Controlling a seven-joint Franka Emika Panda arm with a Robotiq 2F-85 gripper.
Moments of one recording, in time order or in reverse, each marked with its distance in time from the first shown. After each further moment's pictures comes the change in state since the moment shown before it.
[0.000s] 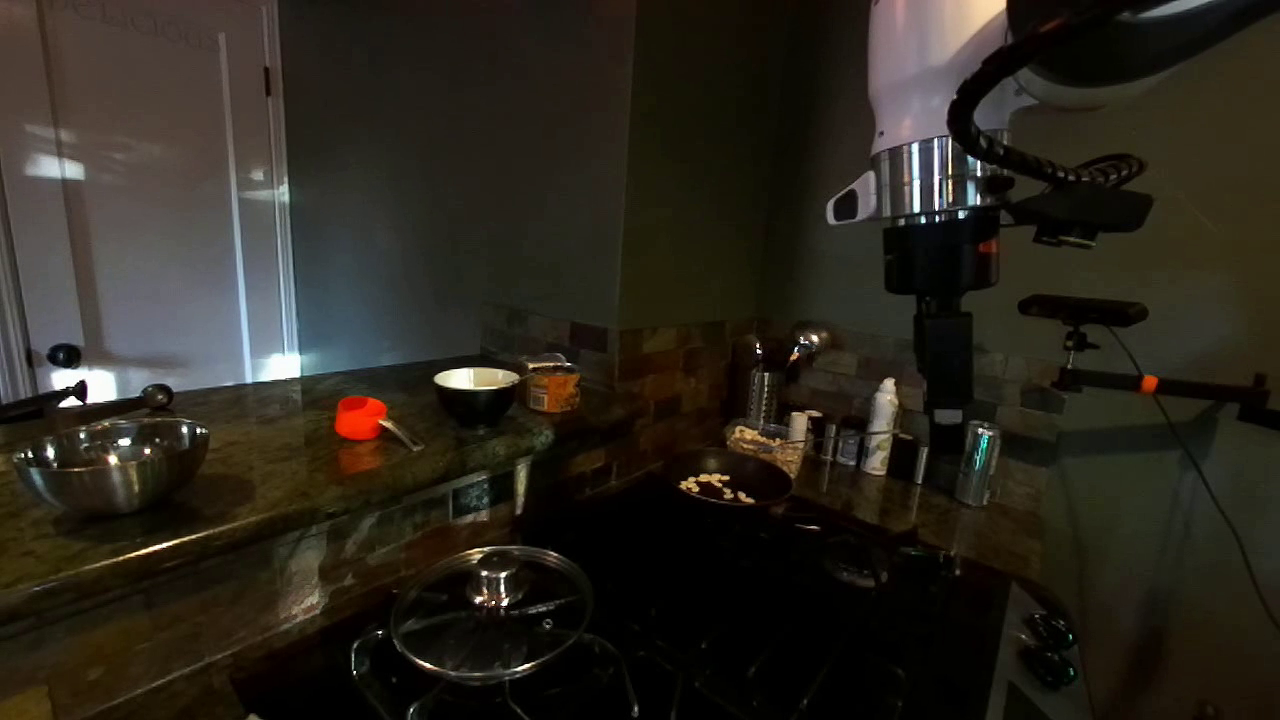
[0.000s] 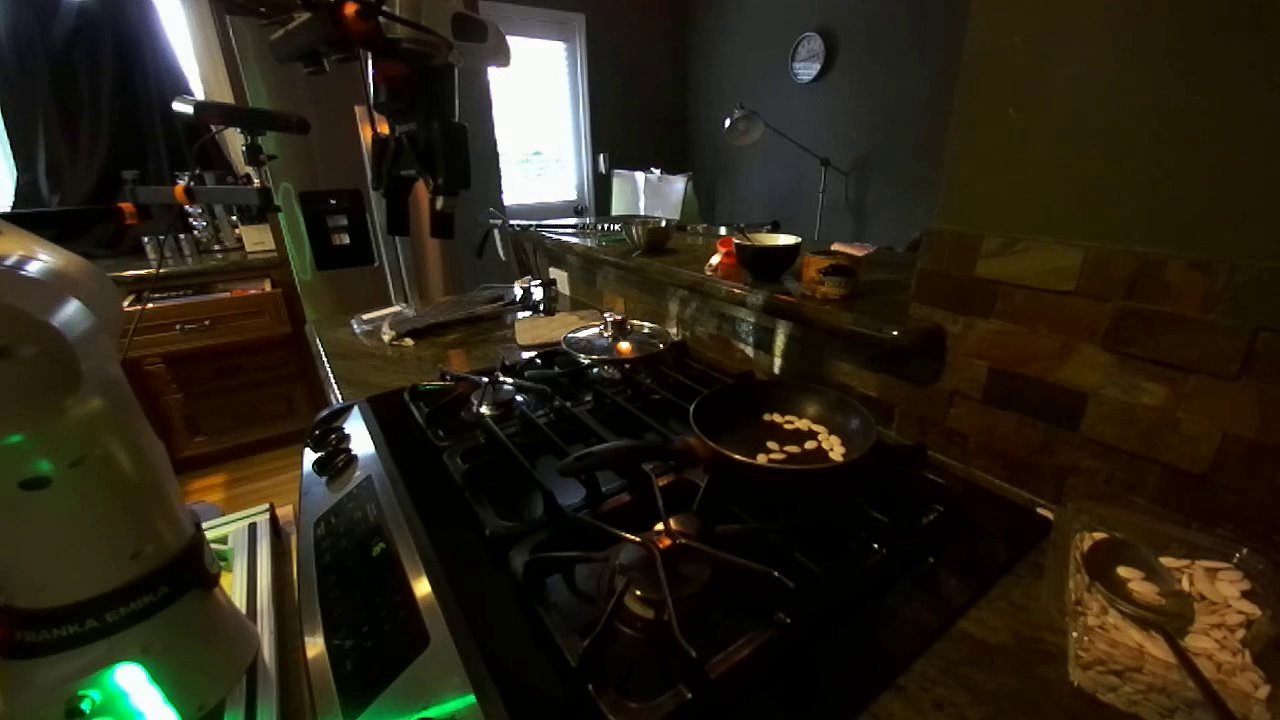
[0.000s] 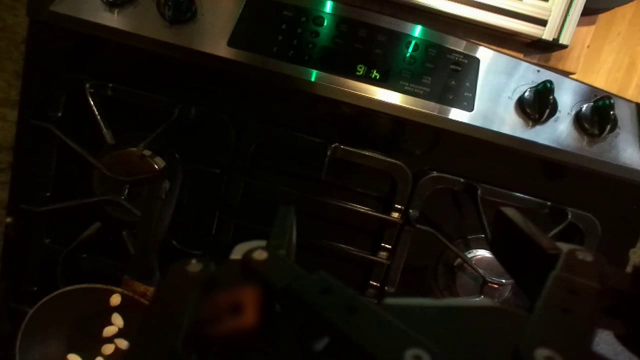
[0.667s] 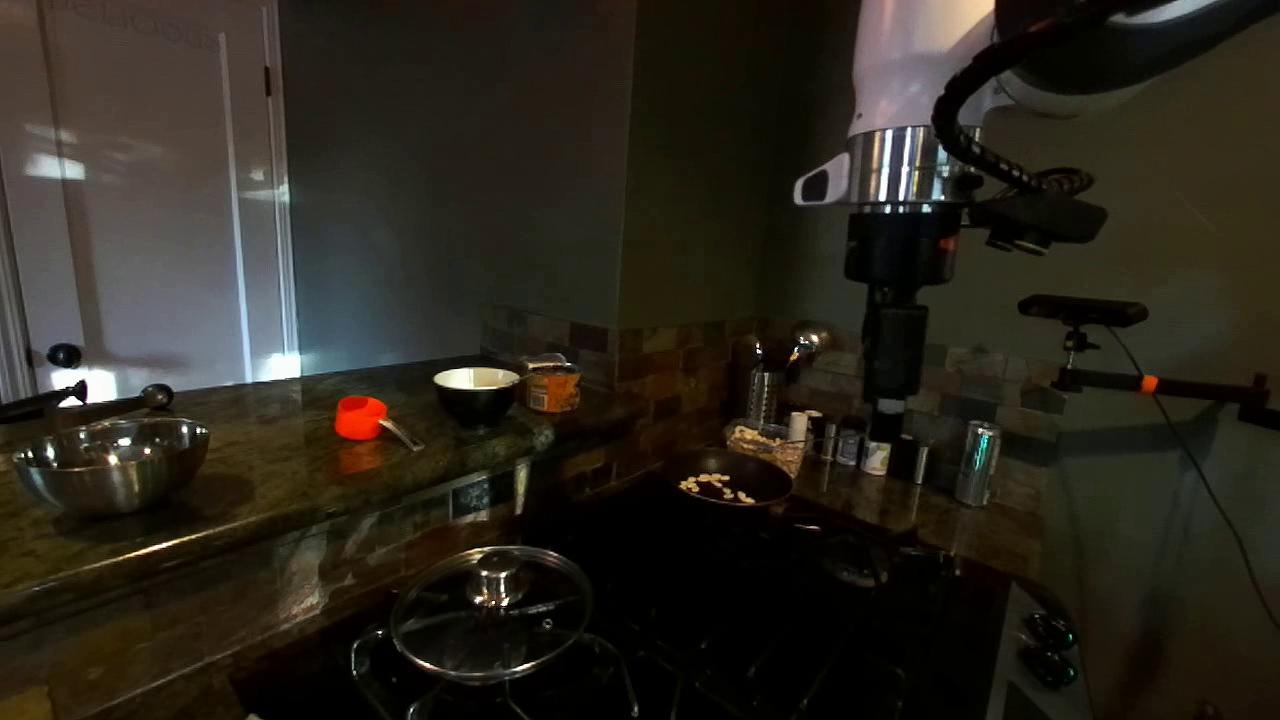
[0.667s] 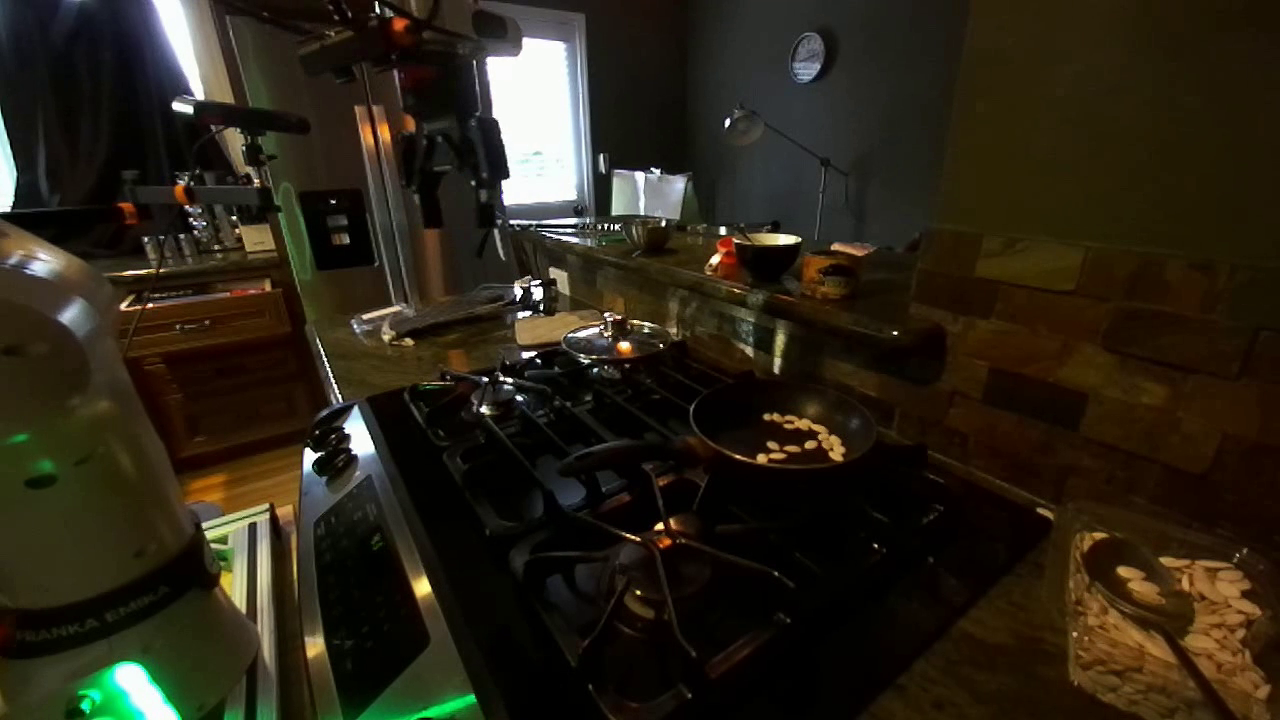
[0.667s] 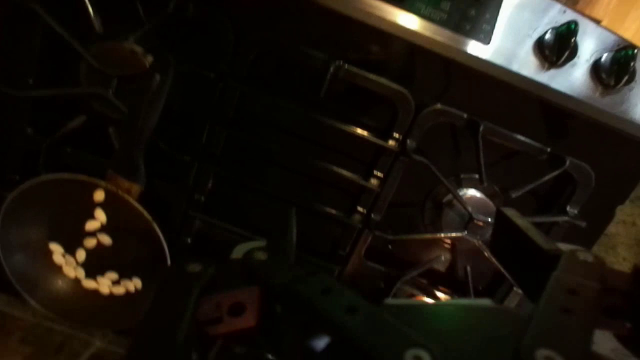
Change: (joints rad) arm 0.039 0.039 -0.002 0.008 -0.001 0.176 -0.077
